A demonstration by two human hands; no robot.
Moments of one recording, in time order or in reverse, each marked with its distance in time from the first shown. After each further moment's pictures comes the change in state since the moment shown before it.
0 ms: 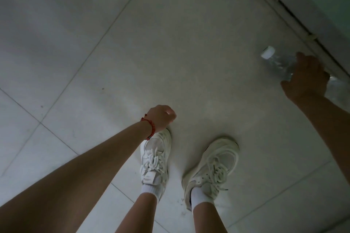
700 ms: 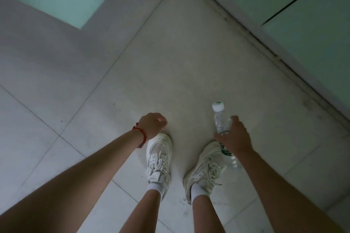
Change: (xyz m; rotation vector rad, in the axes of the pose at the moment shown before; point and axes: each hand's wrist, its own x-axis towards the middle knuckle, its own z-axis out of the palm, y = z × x) left_hand -0.069 0.023 -0.043 0.071 0.067 0.024; right_hand -0.156 -0.078 -0.024 0.511 -0.478 0.162
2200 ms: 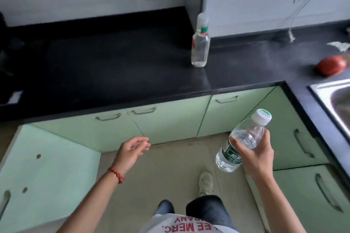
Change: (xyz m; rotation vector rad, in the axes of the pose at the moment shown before) left_hand -0.591 0.317 -0.113 0.053 -0.108 0.839; right_hand -0.652 0.046 -0.342 1.217 1.175 0.083
